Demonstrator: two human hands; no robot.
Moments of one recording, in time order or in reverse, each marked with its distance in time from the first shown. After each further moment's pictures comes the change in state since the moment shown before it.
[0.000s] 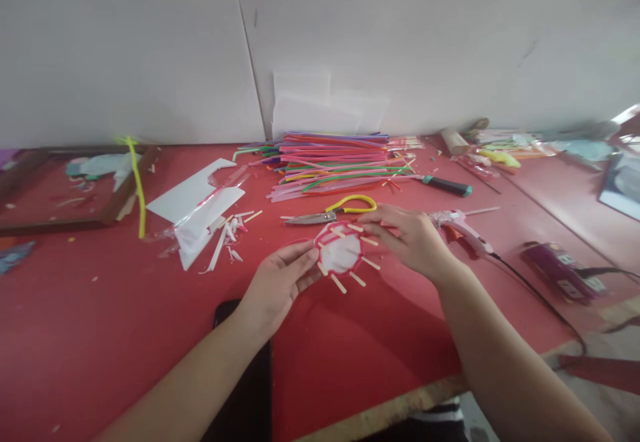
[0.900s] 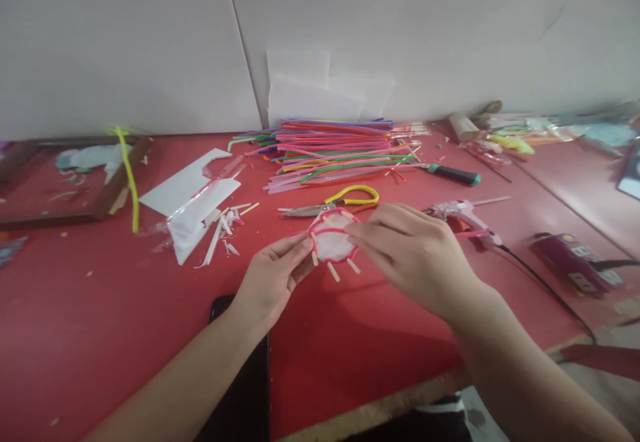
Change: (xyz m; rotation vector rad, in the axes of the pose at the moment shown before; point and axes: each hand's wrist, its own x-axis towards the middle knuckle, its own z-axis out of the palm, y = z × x) left_hand 0.004 0.000 -0.002 -0.004 0.046 0.037; right_hand -0.010 -0.053 -0.002 -0.323 0.008 -0.139
